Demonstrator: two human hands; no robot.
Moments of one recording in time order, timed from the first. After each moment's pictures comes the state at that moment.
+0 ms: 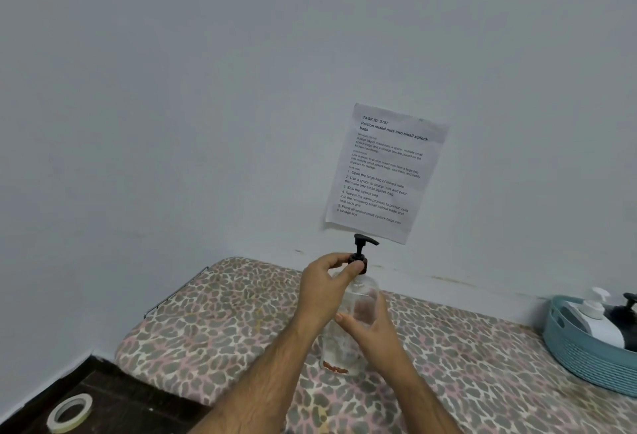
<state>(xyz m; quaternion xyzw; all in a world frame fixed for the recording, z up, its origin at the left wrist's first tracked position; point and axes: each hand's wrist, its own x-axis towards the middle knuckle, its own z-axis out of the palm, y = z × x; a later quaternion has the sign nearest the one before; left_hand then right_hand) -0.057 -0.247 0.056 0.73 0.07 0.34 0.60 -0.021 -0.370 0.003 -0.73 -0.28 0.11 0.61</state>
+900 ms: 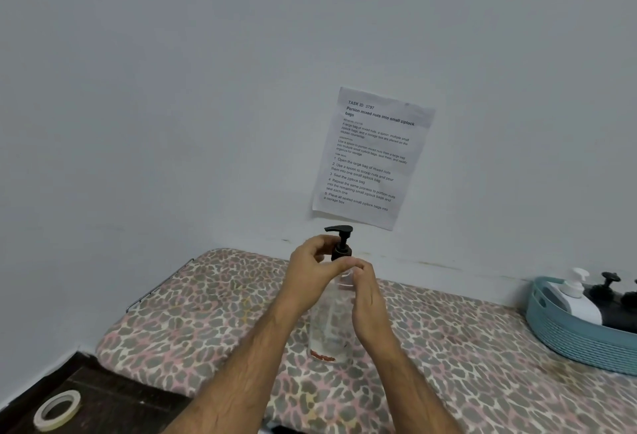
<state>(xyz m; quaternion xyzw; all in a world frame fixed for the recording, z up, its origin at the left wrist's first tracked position) -0.061 -0.244 0.064 0.74 0.03 0.30 0.59 -0.019 -0.356 0.017 -0.70 -0.28 -0.01 0.65</state>
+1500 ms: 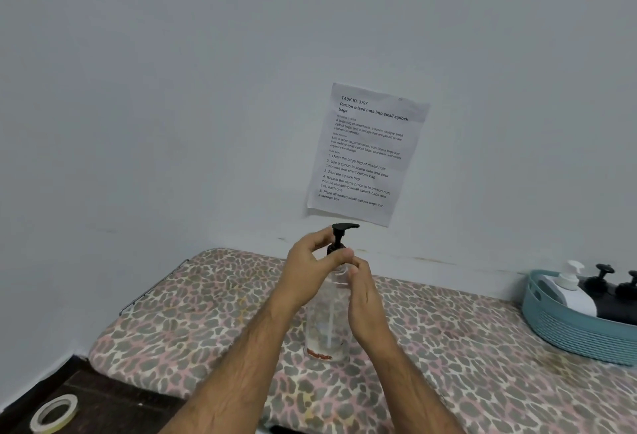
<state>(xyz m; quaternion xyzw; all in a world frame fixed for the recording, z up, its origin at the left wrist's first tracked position) -0.056 -0.240 0.066 0.76 0.01 0.27 0.59 -0.014 -0.357 0.013 -0.69 -0.31 -0.02 0.65</state>
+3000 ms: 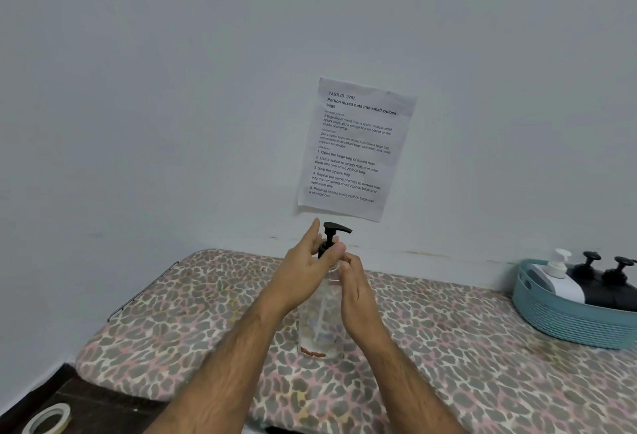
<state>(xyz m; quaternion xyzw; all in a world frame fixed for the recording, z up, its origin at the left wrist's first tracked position) -0.063 -0.246 0.069 0.82 0.04 0.19 0.54 -0.013 -0.358 0.014 -0.69 -0.32 -0.01 0.65</state>
